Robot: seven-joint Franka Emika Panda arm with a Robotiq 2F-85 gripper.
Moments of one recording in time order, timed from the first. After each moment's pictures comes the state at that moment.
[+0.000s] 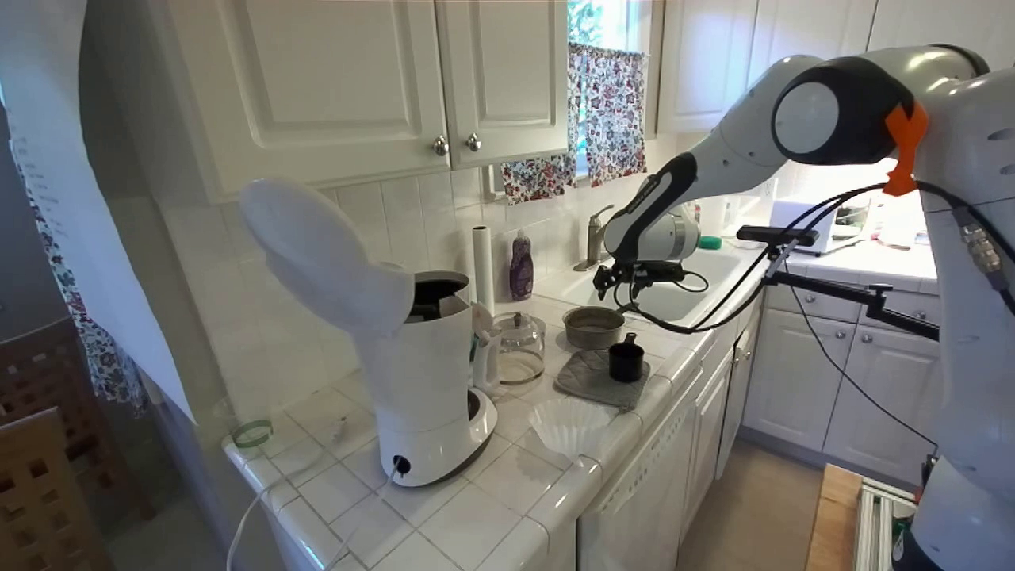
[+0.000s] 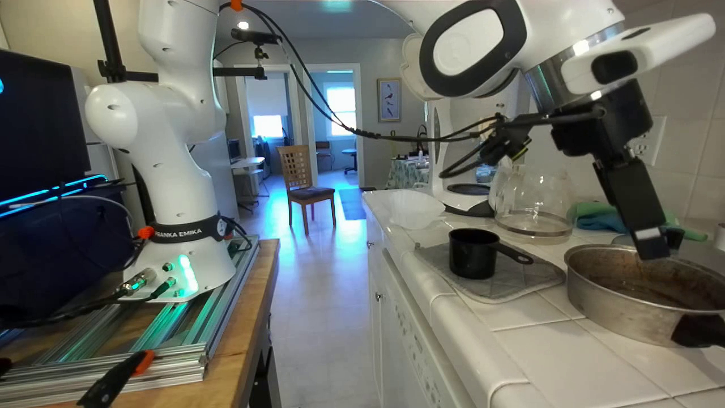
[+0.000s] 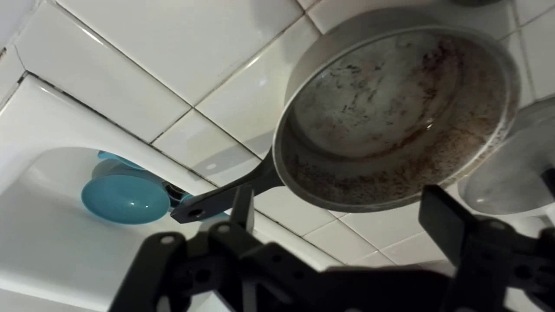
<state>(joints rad) -0.35 0.37 -0.21 -1.98 0.20 2.80 0.01</state>
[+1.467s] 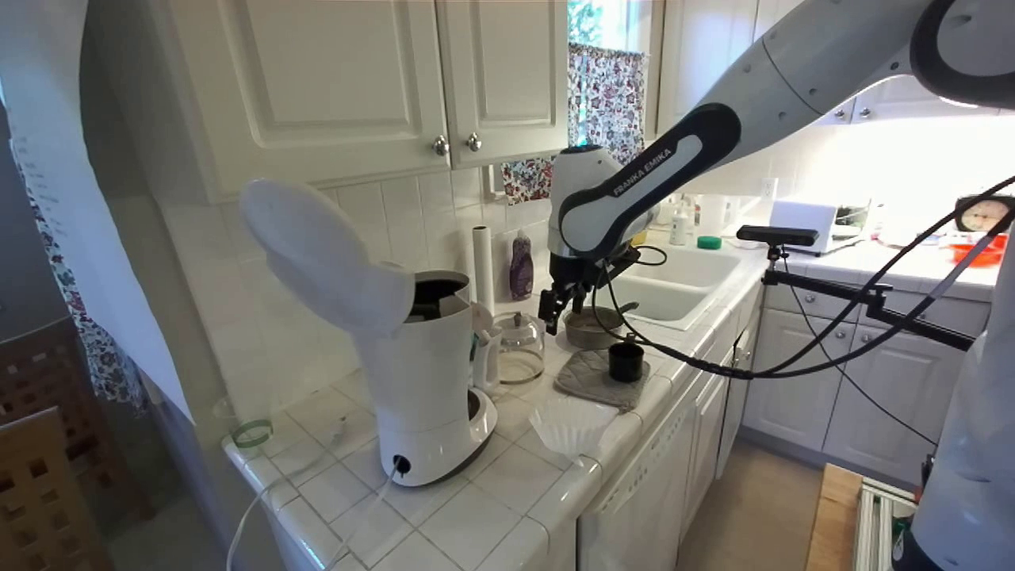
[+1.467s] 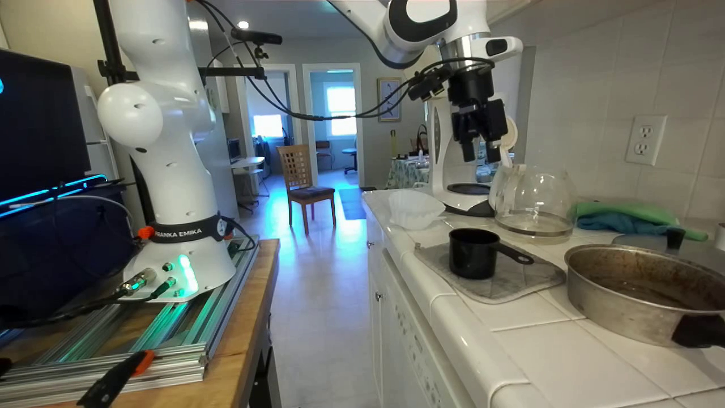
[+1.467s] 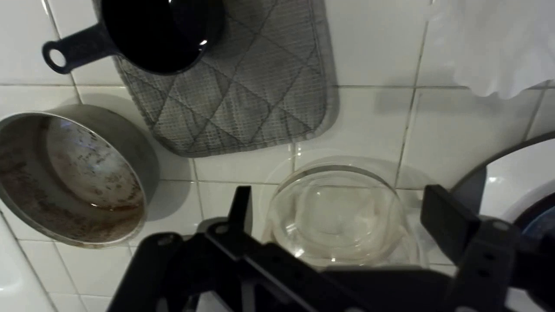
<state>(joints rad) -0.06 0.05 -0.07 -2.17 -0.15 2.41 -0.01</state>
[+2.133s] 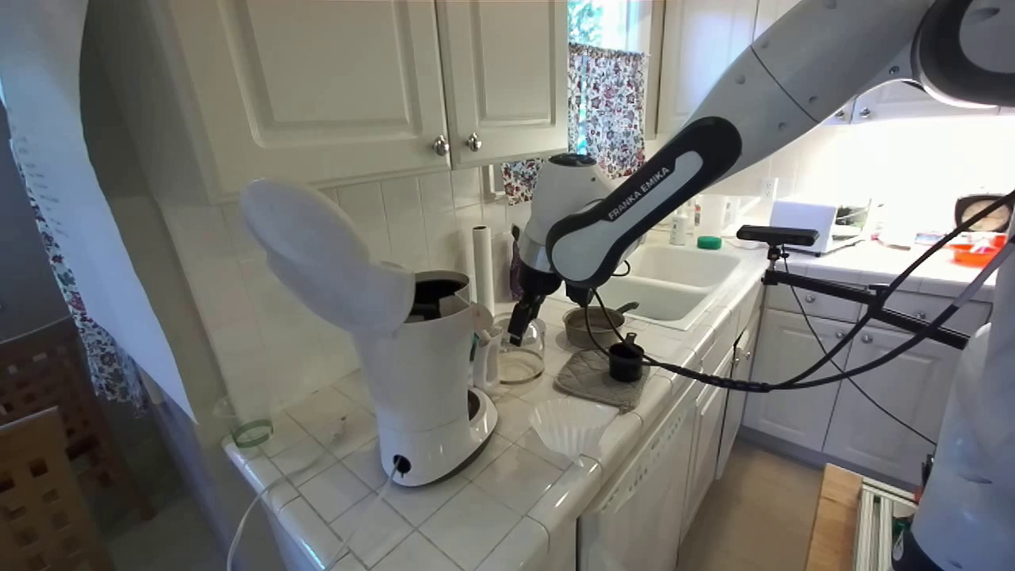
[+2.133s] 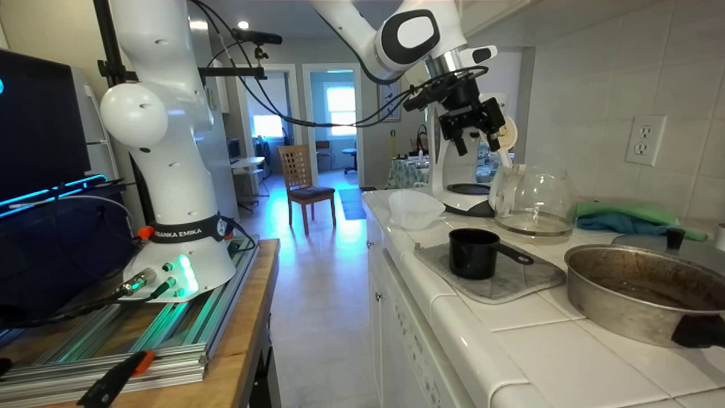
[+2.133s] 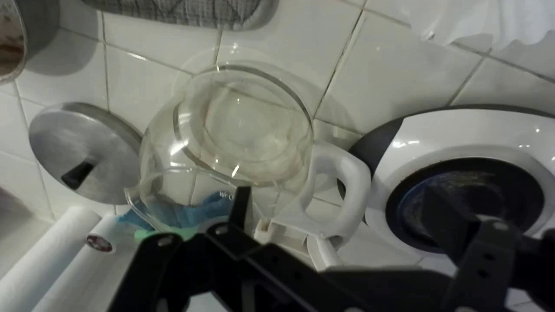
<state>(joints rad) -0.01 0.06 0.00 -2.23 -0.16 2.67 -0.20</state>
